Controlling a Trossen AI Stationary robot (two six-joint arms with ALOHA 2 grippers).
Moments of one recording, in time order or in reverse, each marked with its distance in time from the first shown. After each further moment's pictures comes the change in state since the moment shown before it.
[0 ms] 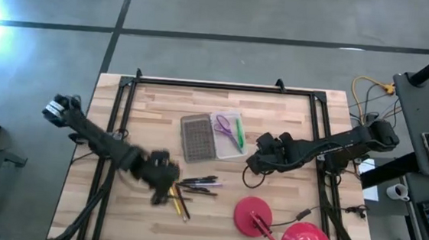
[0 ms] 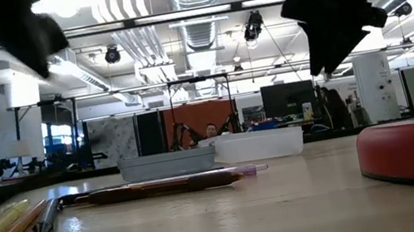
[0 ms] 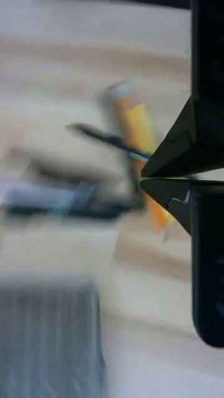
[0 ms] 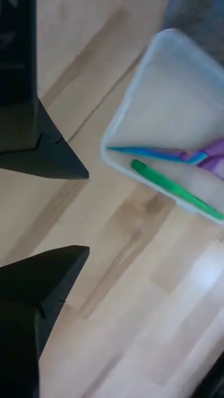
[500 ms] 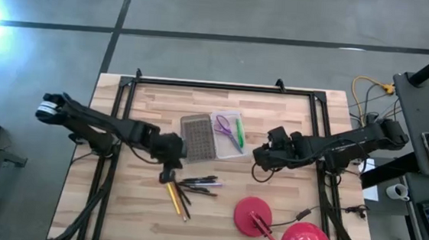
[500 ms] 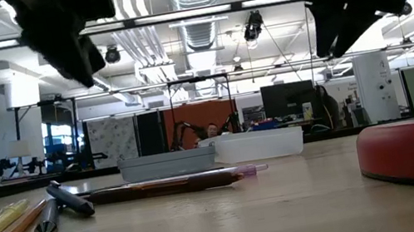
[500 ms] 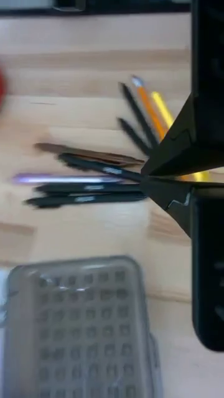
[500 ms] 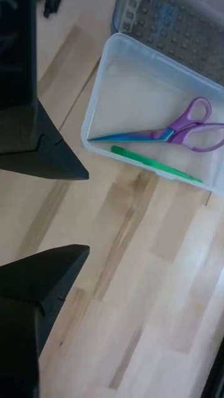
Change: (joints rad) left arm 0.266 -0.078 -0.105 0.143 0.247 0.332; right arm 0.001 -0.105 -0.002 -0.098 0.026 0.176
